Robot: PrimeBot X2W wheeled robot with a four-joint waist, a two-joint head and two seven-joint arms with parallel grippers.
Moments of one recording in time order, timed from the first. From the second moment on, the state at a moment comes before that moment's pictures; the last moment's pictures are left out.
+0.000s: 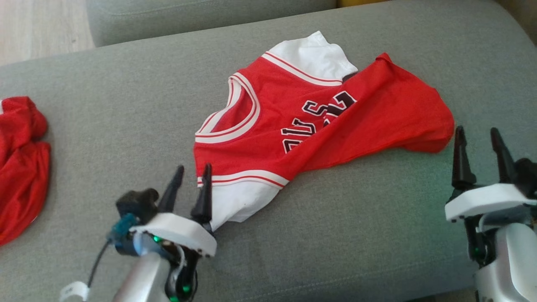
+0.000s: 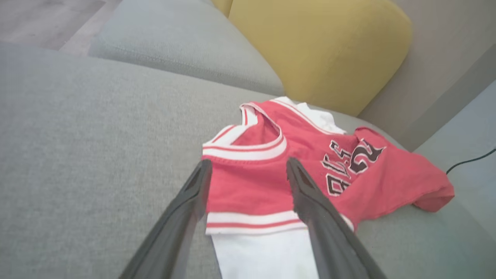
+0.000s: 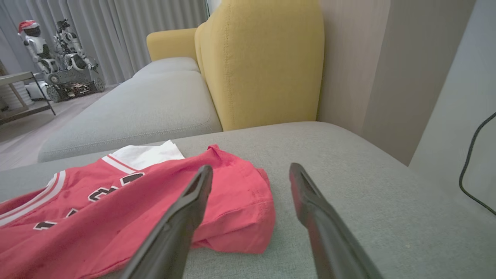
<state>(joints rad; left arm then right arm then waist) -0.19 0.04 -0.32 0.39 -0.47 -0.01 -0.25 -0.22 -0.09 -0.15 0.34 0.11 0.13 -0.12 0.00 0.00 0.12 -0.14</state>
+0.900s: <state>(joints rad) -0.23 0.10 -0.48 0.55 -0.41 -0.02 -0.02 -0.17 -0.05 -0.19 0.27 0.10 0.13 -0.09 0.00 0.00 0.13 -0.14</state>
